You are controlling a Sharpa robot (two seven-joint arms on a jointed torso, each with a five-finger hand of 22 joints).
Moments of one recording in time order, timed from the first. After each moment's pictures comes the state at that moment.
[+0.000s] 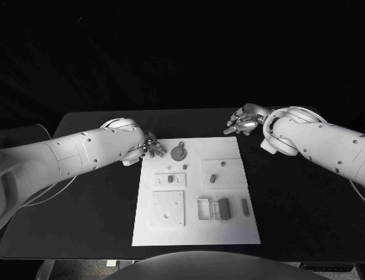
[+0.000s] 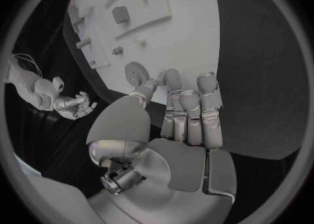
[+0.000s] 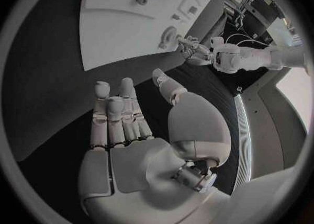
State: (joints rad) left arm 1.21 -0.52 -0.18 1.02 -1.07 -0.01 -0.47; left_hand 0.97 -0.04 0.29 -0.04 0.15 1.01 0.06 0.45 0.52 1.29 -0.05 0.63 0.46 1.18 -0.15 1.34 0.63 0.02 1.28 -0.24 0.60 1.31; right arm 1.18 -0.58 0.02 1.06 -1.17 -0.10 -0.13; right_hand 1.01 -0.15 0.51 -0.20 0.05 0.78 0.18 0.26 0.42 1.02 0.07 0.67 0.97 0.91 -0.02 1.57 0.60 0.25 0.93 0.06 0.91 1.31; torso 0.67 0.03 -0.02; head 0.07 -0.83
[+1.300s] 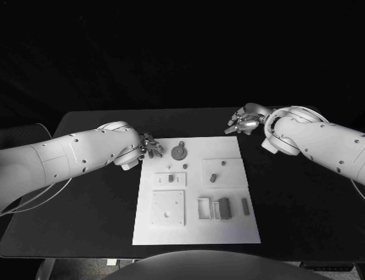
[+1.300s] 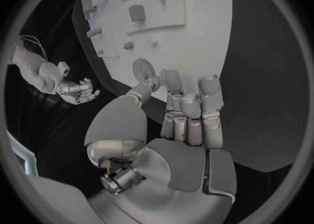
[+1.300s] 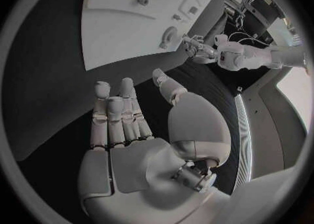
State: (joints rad) left arm 1.20 -0.61 -0.18 1.15 -0.94 -0.12 -0.50; left_hand 1.00 -0.05 0.47 -0.16 0.46 1.08 0.03 0.49 0.53 1.35 -0.08 0.68 0.54 1.21 -0.16 1.40 0.67 0.02 1.33 -0.24 0.68 1.31; right arm 1.17 -0.59 0.02 1.06 -1.17 -0.09 -0.13; right_hand 1.01 -0.15 0.50 -0.20 0.05 0.78 0.18 0.26 0.42 1.02 0.07 0.67 0.97 0.91 -0.02 1.57 0.60 0.25 0.93 0.06 0.91 1.31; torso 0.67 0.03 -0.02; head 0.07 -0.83
